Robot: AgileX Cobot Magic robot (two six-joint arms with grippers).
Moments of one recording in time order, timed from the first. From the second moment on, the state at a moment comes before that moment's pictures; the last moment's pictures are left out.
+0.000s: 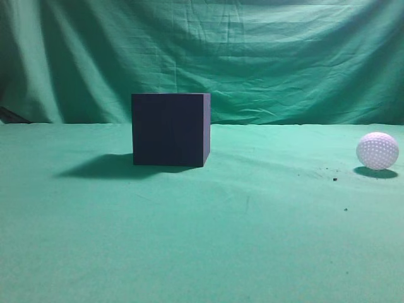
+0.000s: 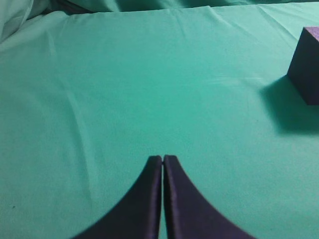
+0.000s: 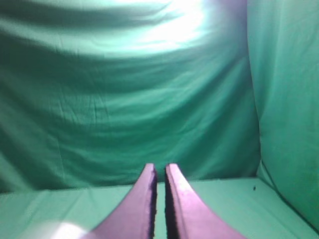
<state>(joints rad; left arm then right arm) -0.10 -0.02 0.02 0.09 0.36 -0.03 0.04 0.04 -0.12 0.07 -0.03 0.02</state>
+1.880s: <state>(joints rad) -0.10 -0.02 0.02 0.09 0.36 -0.03 0.33 1.74 -1.01 0.07 0.70 -0.13</state>
